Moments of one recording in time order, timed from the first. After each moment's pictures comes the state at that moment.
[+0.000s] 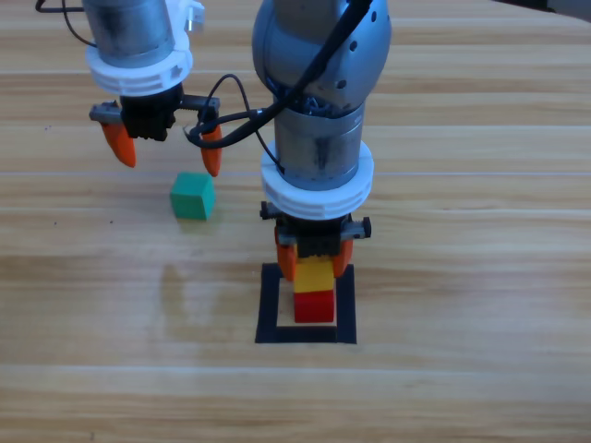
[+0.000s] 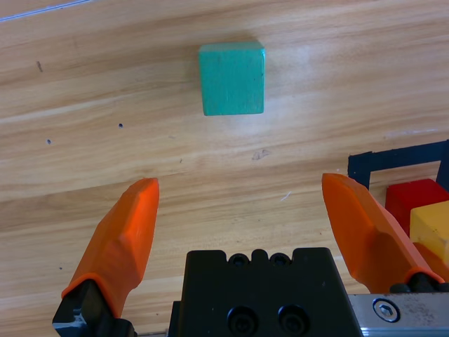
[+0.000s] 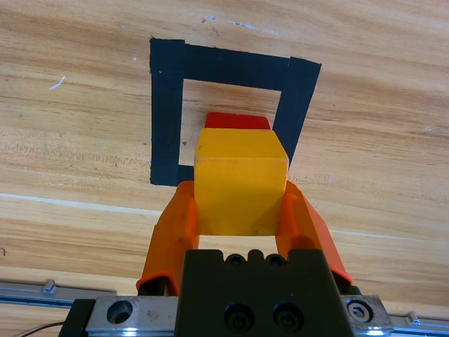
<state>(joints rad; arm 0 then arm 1) -0.48 2.22 -2.03 1.30 0.02 -0.39 1.00 2.56 -2.50 1.48 0.00 0.86</state>
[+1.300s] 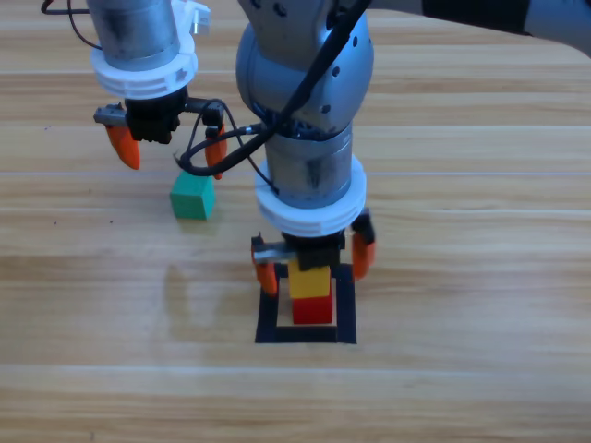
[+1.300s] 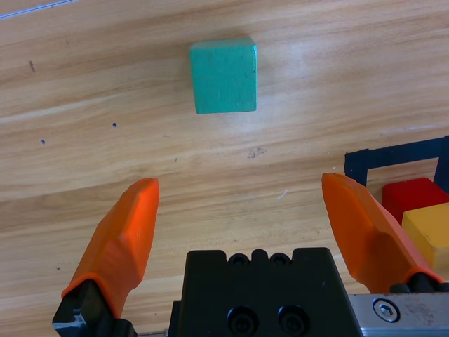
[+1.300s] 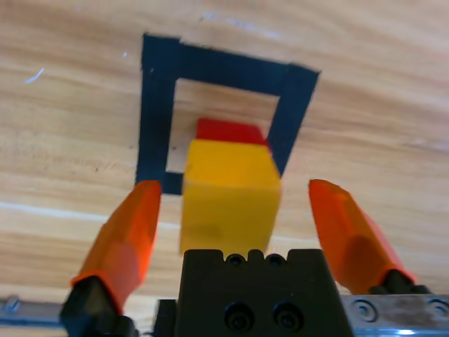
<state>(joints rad) -0.49 2.22 -2.03 1.30 0.02 -0.39 1.03 2.58 -2.50 1.49 -0.07 0.82</state>
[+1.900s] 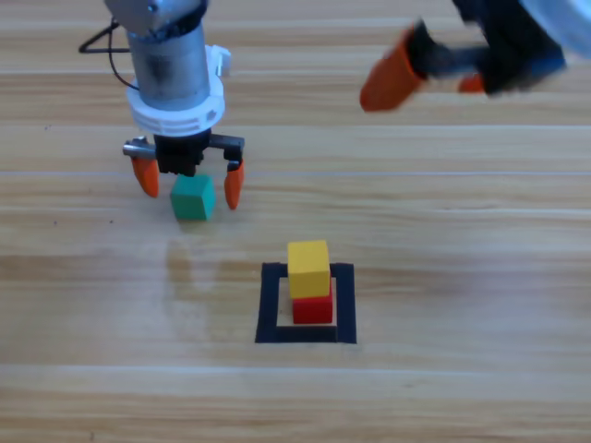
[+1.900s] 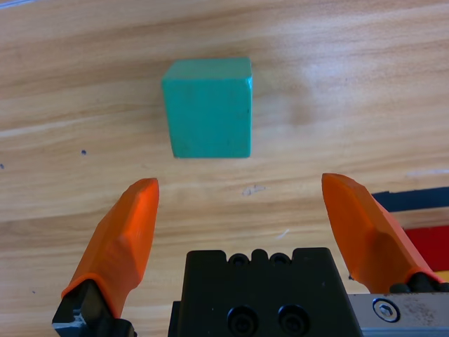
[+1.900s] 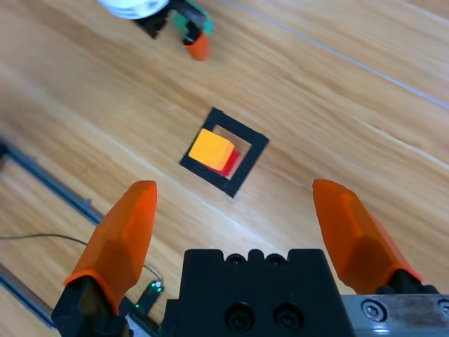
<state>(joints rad) -0.51 2.34 -2.05 1.27 0.04 -0.44 0.93 1.68 -1.53 0.74 -0.03 0.40</state>
